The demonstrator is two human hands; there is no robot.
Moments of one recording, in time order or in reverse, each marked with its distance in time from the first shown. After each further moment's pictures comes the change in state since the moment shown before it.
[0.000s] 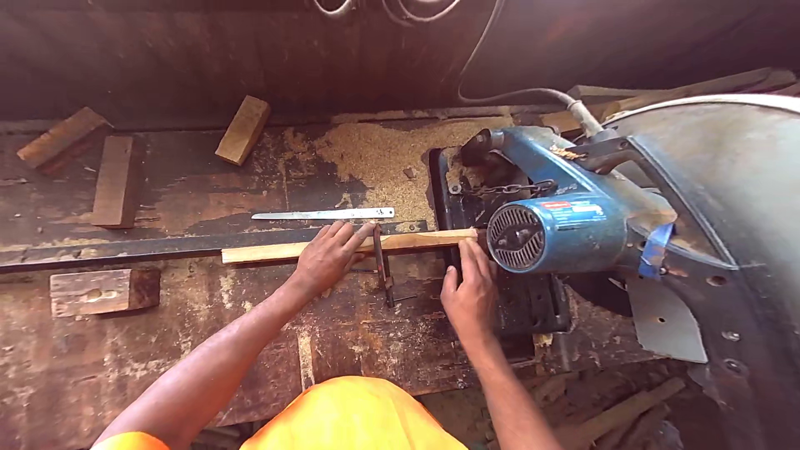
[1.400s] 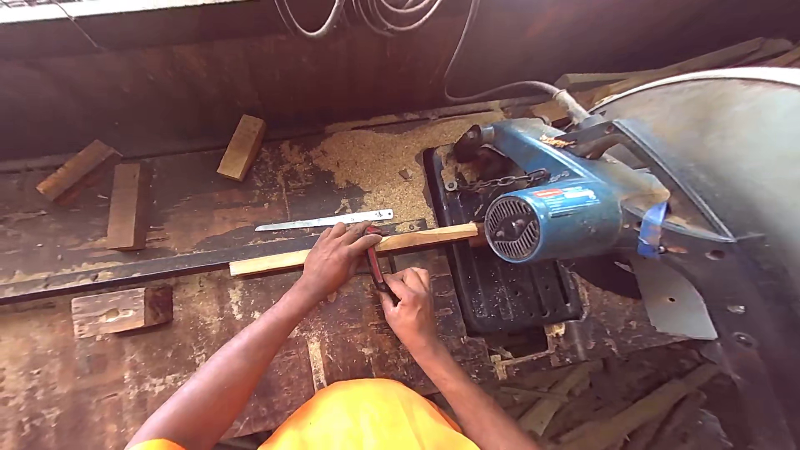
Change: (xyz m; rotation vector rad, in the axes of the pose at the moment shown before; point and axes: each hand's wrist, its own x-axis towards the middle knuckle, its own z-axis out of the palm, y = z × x) left_hand 0.008 -0.001 -0.002 -0.020 -0.111 -0.005; right_hand -0.046 -0.084 0.047 0.210 -0.016 -0.148
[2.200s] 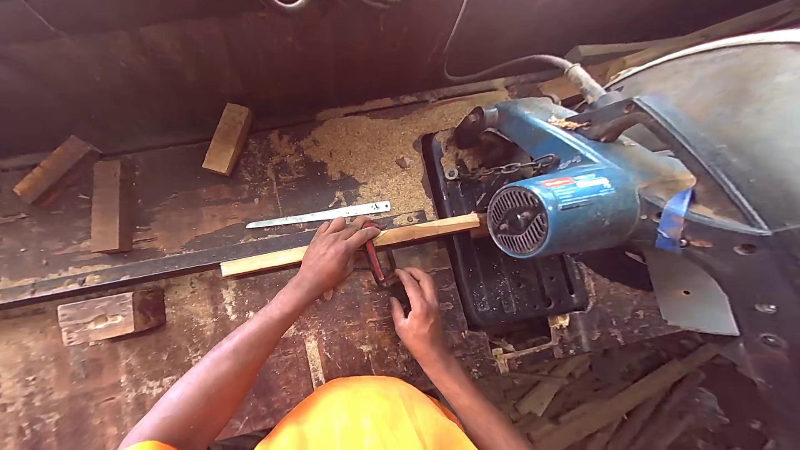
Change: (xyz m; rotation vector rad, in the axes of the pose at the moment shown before) left_hand 0.006 0.002 0.001 -0.075 0.004 0.013; right_hand -0.027 0.022 -0.005 0.085 -0.036 0.102
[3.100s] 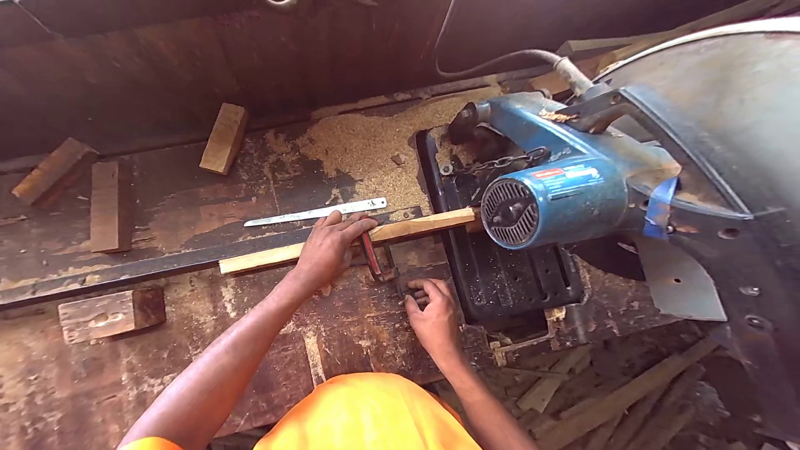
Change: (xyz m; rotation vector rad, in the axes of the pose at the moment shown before) left_hand 0.006 0.002 -0.007 -0.066 -0.053 -0.054; right_hand -0.009 0.012 -0.020 0.124 -0.060 0.389
